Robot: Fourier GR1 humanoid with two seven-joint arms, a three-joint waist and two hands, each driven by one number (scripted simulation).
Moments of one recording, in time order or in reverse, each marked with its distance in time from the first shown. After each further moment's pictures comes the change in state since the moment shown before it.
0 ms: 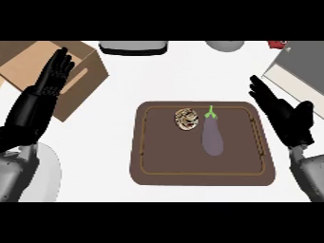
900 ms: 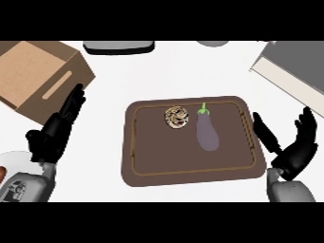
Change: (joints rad) left arm 0.136 -0.084 -0.056 0.117 -0.056 0.098 0.125; right arm 0.184 0.328 -0.191 0.009 0.354 -1.038 -0.072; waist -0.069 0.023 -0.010
